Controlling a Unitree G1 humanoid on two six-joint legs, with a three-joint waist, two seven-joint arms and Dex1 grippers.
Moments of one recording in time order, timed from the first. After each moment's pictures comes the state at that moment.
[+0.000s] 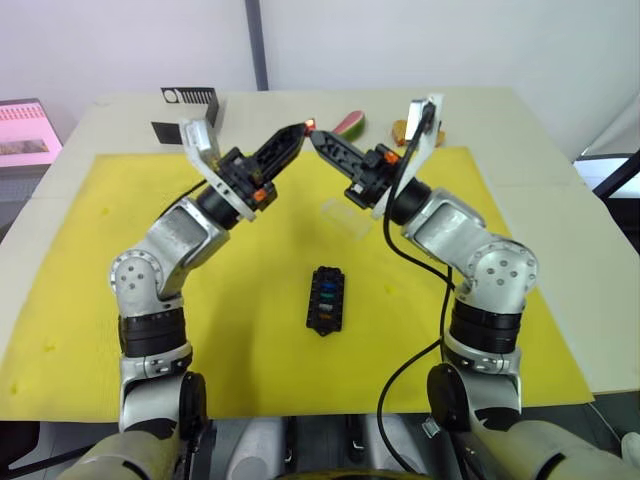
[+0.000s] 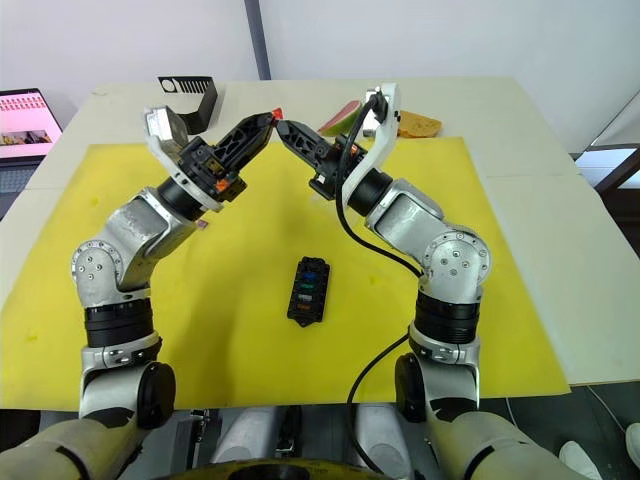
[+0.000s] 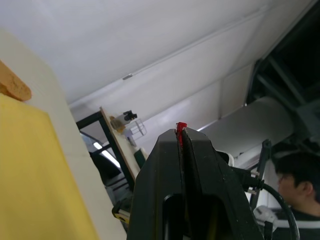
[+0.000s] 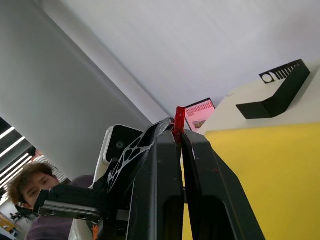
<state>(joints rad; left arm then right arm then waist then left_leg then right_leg) -0.62 0.27 0.28 -0.08 -1.78 0.89 0.05 -0.71 -0.05 -0.22 -0.25 1.21 0.98 0.03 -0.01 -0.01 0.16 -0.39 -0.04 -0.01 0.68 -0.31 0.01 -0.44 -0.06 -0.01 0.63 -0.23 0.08</state>
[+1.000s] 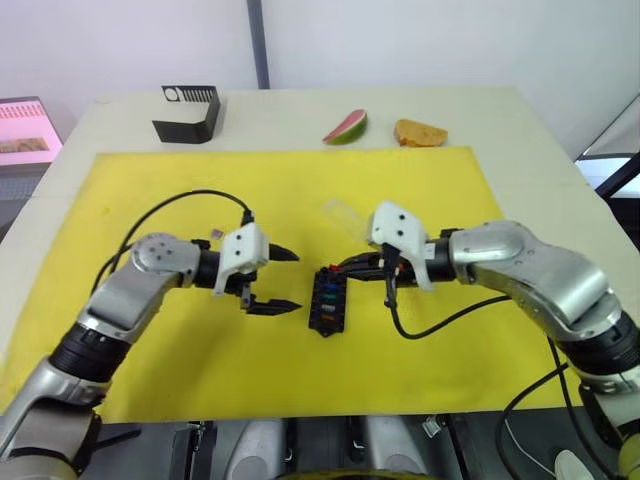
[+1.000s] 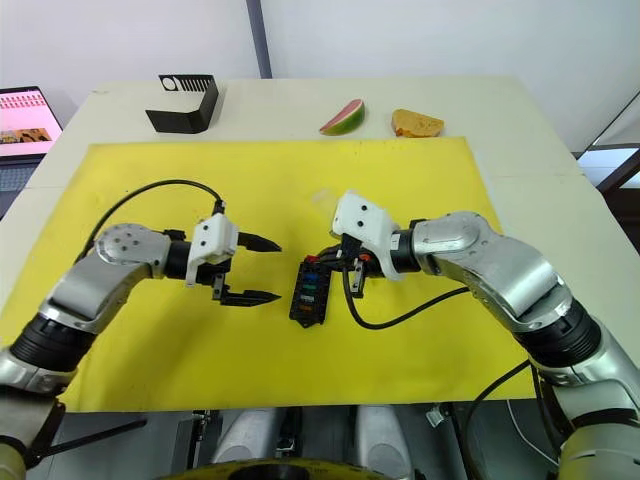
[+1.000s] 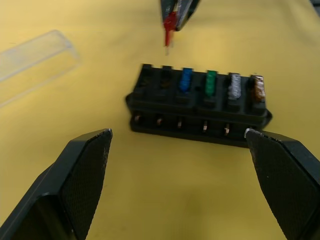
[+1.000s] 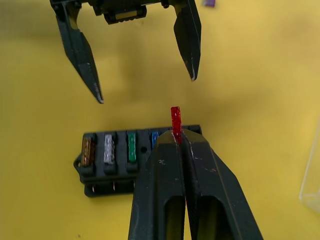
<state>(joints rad) -0.49 0.76 -0.30 -0.09 -0.38 0.27 -1.19 -0.66 -0.83 0.39 -0.45 0.54 0.83 0.81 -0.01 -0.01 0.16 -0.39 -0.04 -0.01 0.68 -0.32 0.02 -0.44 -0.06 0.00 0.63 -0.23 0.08</state>
